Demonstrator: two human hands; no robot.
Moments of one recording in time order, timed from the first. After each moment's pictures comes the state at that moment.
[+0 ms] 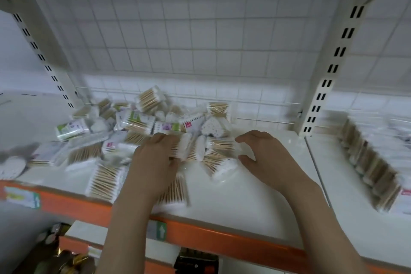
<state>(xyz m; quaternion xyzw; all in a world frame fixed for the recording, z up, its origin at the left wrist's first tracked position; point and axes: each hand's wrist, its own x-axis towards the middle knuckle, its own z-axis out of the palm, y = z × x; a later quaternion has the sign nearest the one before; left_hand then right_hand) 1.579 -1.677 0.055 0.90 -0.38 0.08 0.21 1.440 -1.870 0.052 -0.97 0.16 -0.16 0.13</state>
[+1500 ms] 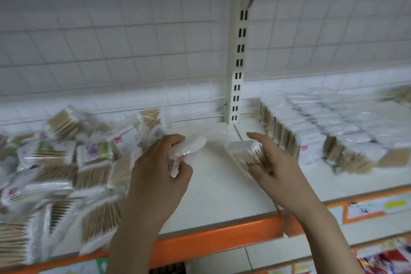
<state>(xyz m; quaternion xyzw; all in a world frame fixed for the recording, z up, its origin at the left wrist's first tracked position) 1.486 -1.739 0.068 0.76 -0.49 0.05 0.43 1.308 -1.865 0.044 -0.83 0.33 -0.34 0.29</state>
